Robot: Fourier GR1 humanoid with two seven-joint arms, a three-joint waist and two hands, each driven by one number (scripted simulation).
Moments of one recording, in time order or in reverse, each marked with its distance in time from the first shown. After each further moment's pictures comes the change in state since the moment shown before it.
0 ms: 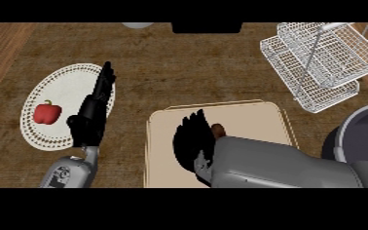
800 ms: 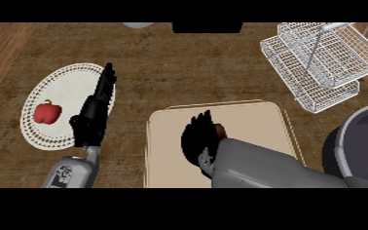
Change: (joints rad) left arm 0.003 -0.025 0.027 0.027 -0.022 -0.034 -0.021; right arm 0.147 0.050 -0.068 0.107 0.221 0.064 -0.072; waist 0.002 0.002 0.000
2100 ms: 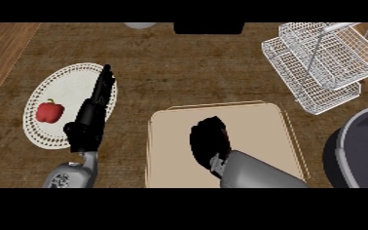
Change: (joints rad) left arm 0.045 -0.041 0.030 -0.080 -0.061 -0.045 0.033; right arm 0.211 0.027 -0.099 0.053 0.549 -0.090 -0.265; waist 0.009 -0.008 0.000
